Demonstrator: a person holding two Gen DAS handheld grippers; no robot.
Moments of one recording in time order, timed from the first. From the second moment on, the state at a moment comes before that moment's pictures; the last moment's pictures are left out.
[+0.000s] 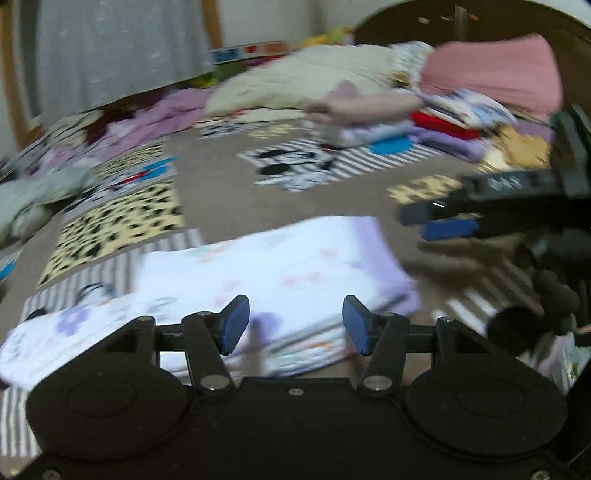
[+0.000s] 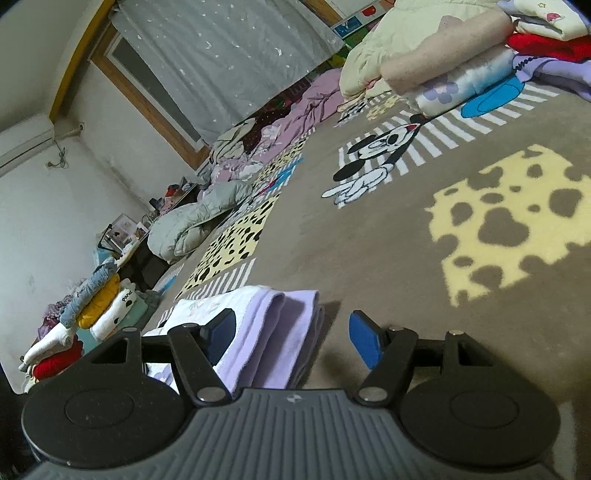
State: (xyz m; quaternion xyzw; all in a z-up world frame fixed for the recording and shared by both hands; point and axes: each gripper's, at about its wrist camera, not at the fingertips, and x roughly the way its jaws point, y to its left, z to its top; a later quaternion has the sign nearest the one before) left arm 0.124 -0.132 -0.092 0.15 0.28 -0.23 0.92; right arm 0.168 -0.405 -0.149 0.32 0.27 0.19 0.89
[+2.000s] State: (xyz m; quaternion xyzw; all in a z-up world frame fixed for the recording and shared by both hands) left arm 0.205 0.146 -0.064 -0.06 0.23 0.04 0.97; right arm 0.186 -0.346 -0.164 0.27 0.33 0.23 0.88
